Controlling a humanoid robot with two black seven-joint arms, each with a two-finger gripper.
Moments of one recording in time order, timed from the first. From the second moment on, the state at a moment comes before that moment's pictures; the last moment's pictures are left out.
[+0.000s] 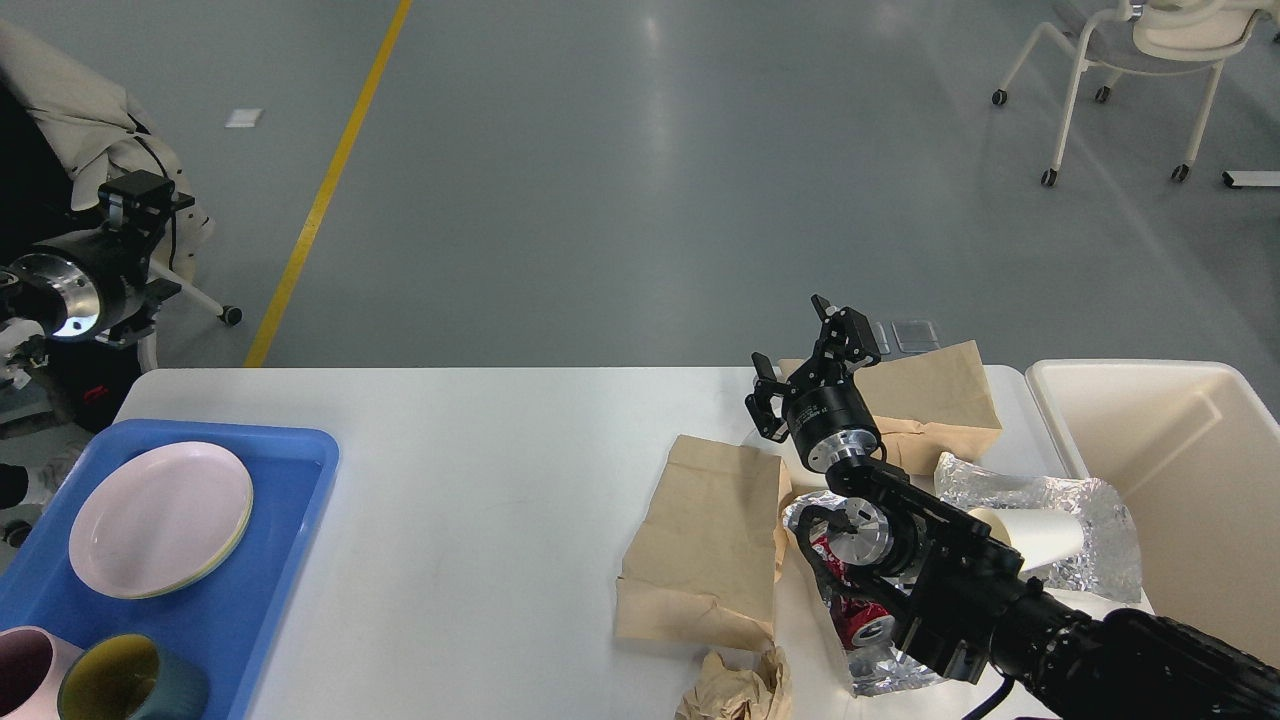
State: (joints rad) left arm -1.18 0.82 0.12 -0.94 -0.07 0.06 0.02; right arm 0.66 0.05 0.56 0.54 0.00 0.09 0.57
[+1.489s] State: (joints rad) left arm -0.83 0.32 -0.95 -0.49 -0.17 0.03 -0.17; right arm 0.66 0.05 0.56 0.54 0.00 0.09 0.57
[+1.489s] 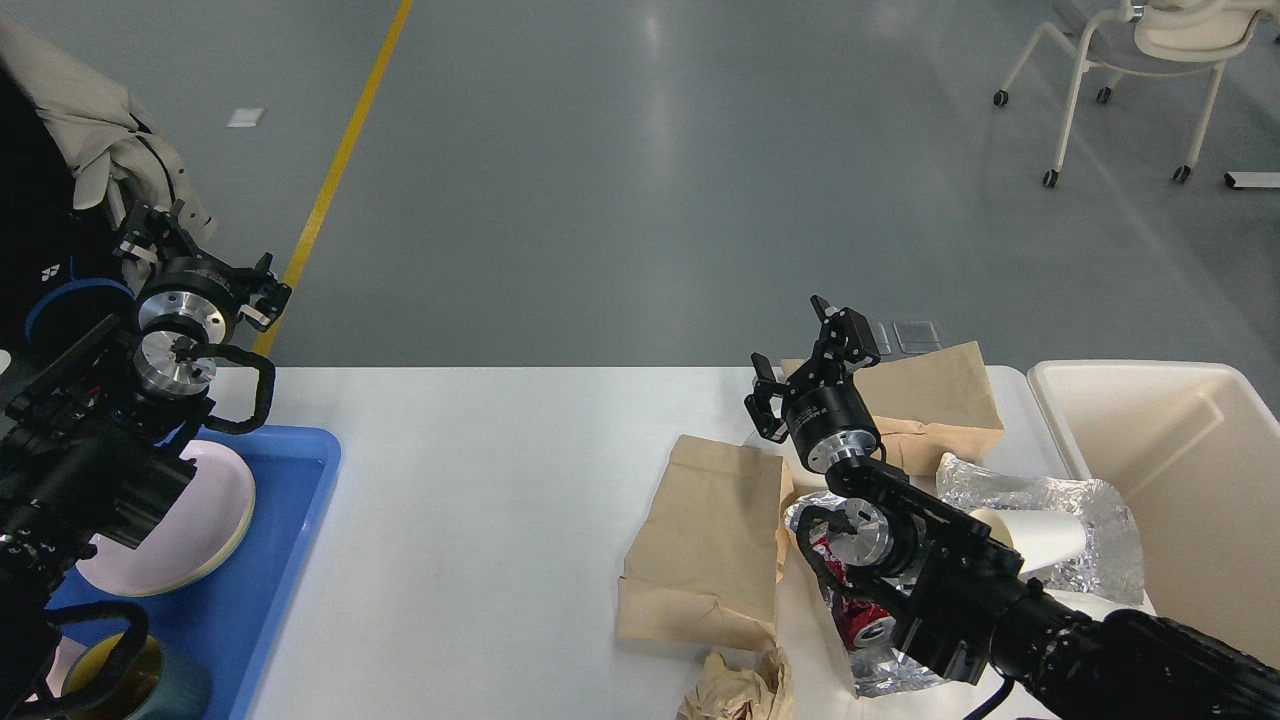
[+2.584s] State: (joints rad) left arm -0.66 0.21 -0.93 -0.49 -0.16 -0.19 -0.55; right arm 0.66 0.05 0.56 0.54 0.00 0.09 0.57
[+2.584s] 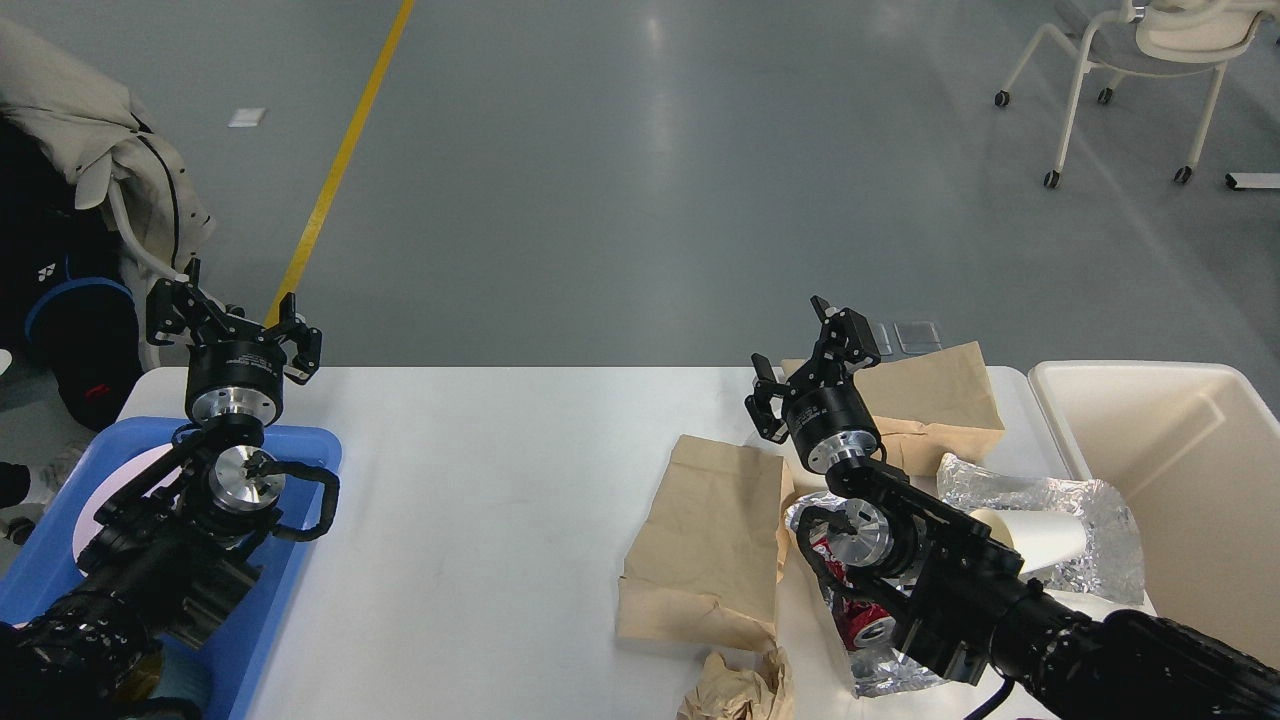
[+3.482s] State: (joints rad) left arm -0.66 0.21 -0.93 -0.49 -0.16 -0.19 -0.55; right arm 0.72 0.05 0.56 0.51 0.10 0.08 0.55
